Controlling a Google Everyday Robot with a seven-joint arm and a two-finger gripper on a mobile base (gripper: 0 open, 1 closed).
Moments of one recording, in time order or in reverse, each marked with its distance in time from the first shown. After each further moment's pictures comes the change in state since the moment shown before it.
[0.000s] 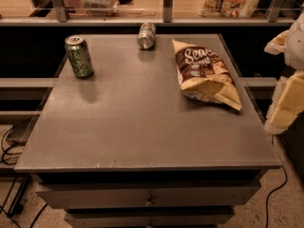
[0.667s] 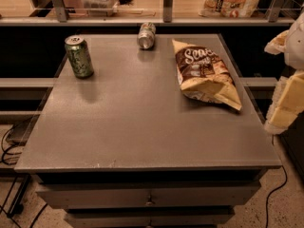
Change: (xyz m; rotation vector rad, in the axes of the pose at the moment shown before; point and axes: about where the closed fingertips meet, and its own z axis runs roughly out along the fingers) arm 0.000 0.000 0.000 0.000 0.000 0.000
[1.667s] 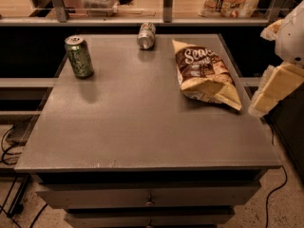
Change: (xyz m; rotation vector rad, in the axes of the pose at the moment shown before) arm -0.016 -0.036 0.007 0.136 -0.094 0.023
